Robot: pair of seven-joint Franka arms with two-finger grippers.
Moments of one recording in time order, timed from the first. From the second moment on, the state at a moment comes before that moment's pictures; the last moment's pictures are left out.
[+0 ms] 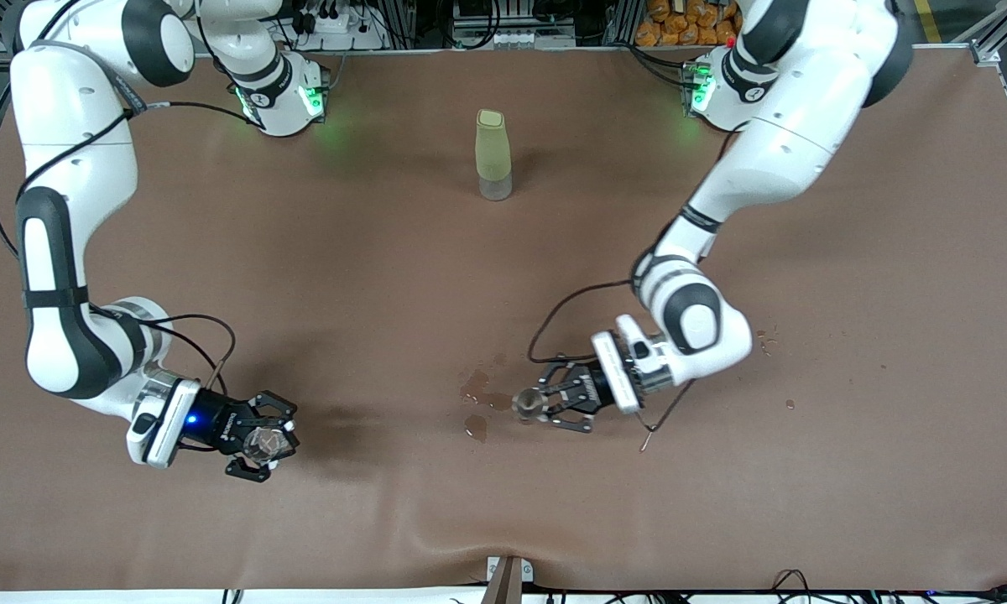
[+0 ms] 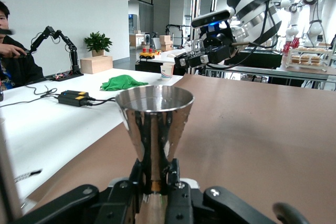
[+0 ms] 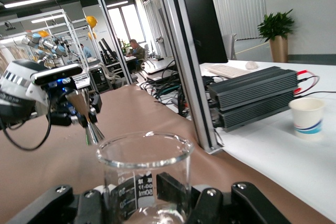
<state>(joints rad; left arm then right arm) -0.30 0.92 -0.27 -1.33 -1.82 2.42 2.33 0.01 0.81 0.00 -1.41 1.61 1.94 -1.93</state>
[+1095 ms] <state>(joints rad) -0.54 0.99 -0.09 -1.18 -2.02 2.51 2.32 0.35 0.56 0.00 -1.52 1.61 2.19 -1.27</state>
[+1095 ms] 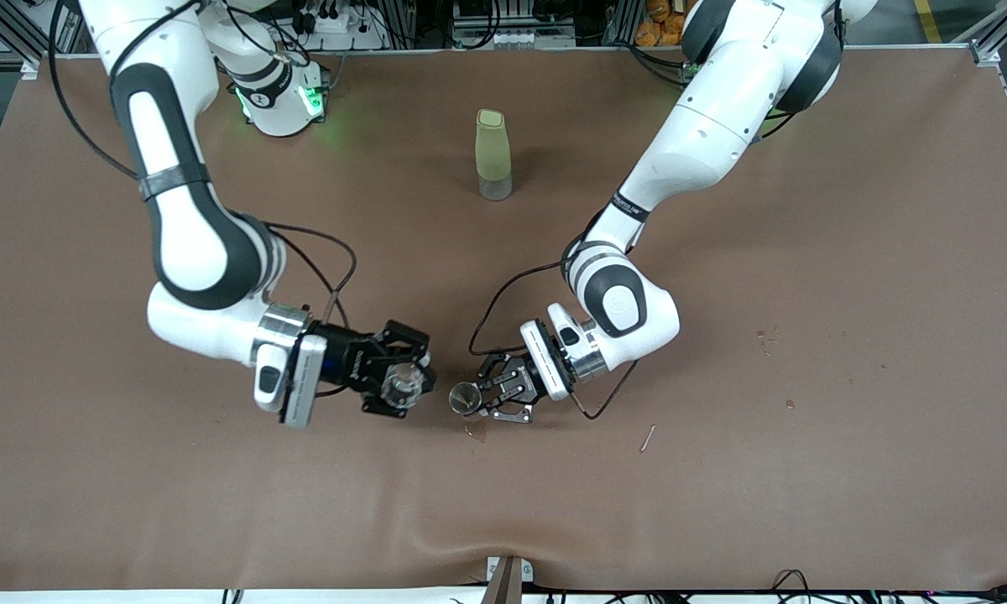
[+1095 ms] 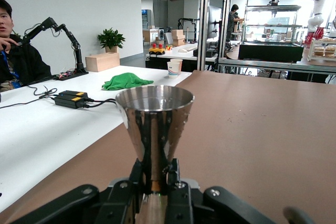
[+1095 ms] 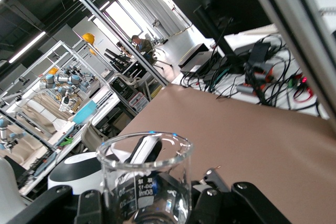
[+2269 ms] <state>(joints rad) -0.54 1.00 -0.09 -1.18 -2.04 2.52 2.32 0.36 0.57 -0.01 -1.54 1.62 2.02 -0.83</state>
